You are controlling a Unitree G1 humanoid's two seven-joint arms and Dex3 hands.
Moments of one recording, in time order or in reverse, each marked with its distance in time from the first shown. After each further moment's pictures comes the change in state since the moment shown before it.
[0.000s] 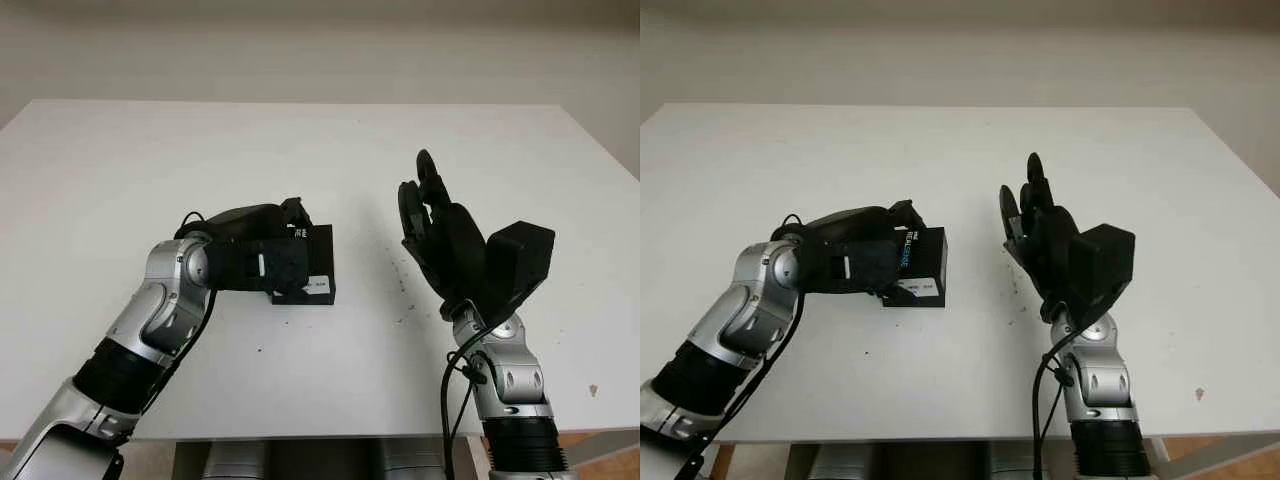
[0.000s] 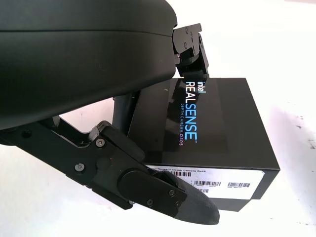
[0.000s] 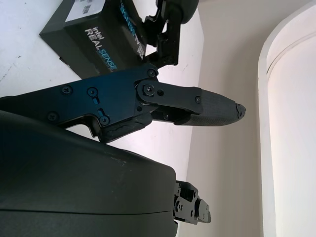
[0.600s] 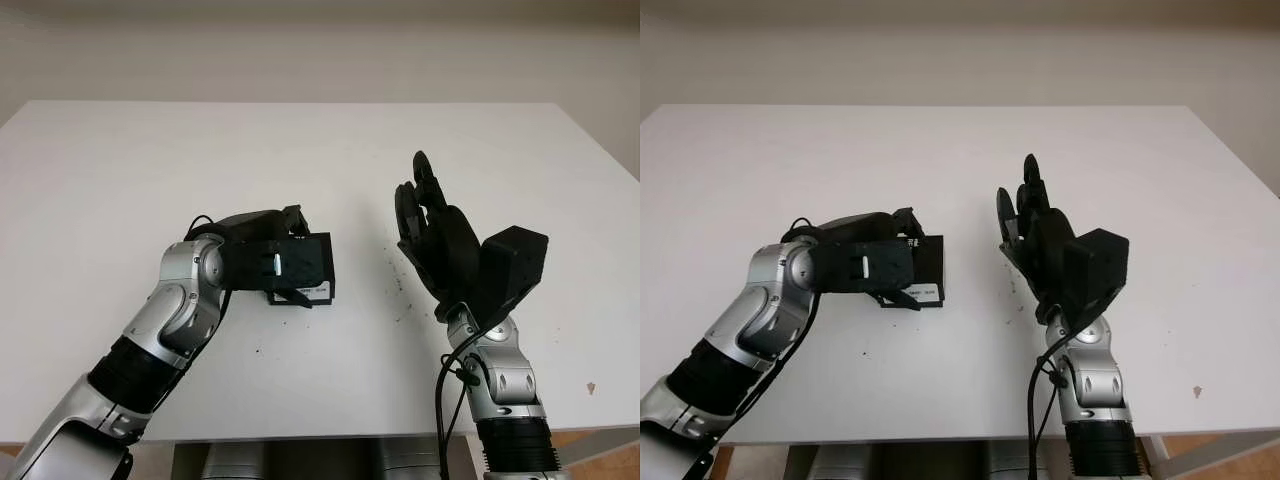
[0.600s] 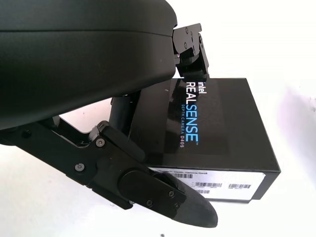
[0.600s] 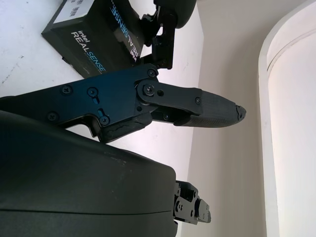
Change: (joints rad) left arm -0.027 0.017 -0.071 0.000 0.092 0.000 -0.037; right arm 0.001 0.016 0.004 0.039 -0.005 -0.029 -0.006
